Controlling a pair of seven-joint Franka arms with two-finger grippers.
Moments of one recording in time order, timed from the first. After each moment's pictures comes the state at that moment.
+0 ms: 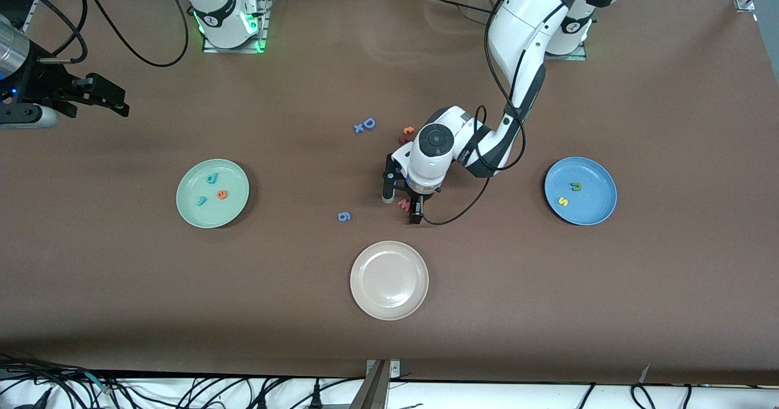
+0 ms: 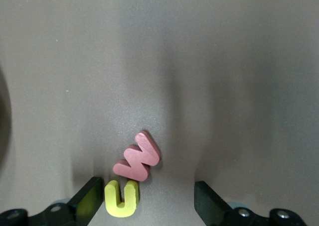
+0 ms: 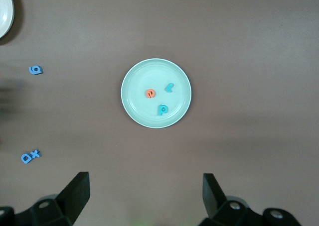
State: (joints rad) left arm -0.62 0.84 -0.05 -1.58 0.03 2.54 0.96; right arm 0.04 -0.01 0.00 -1.63 0.02 1.56 0.02
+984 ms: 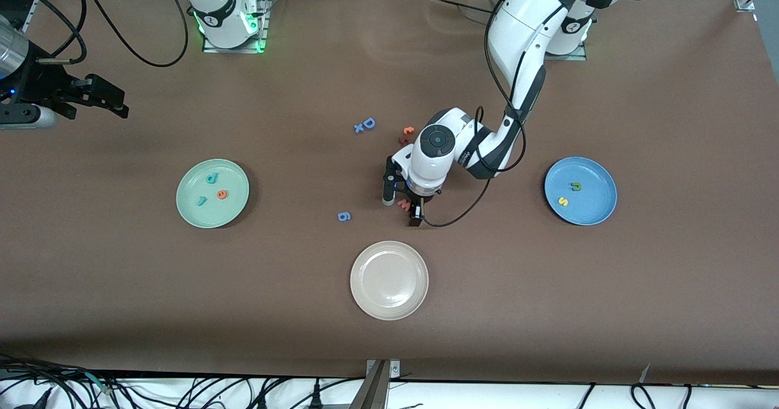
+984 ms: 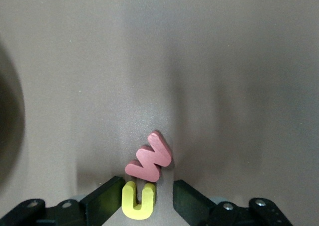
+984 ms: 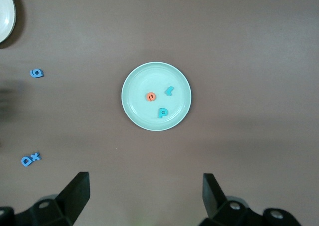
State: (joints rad) left arm -0.62 0.84 -0.04 -1.57 0.03 2.56 0.95; right arm 0.04 -0.01 0.00 -1.63 0.02 1.58 0.02
